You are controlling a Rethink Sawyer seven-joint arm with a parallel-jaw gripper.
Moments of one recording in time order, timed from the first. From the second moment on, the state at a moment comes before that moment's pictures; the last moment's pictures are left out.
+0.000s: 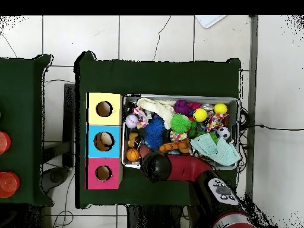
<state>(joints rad) -0.41 -0.58 0.13 1.94 -0.26 0.39 1.46</state>
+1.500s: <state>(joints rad) -0.53 -0.80 0.26 1.96 -0.22 0.30 1.46</state>
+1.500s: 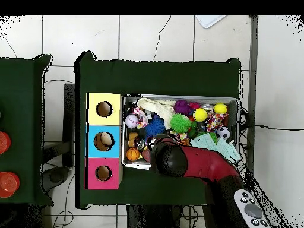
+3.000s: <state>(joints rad) -0.48 -0.75 0.32 1.93 -0.34 0.04 1.46</state>
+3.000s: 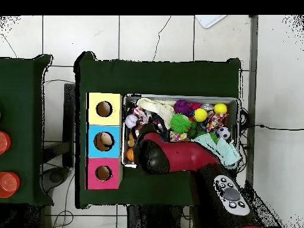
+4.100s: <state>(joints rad) -0.43 -0.83 0.32 1.79 -0.53 0.04 1.46</state>
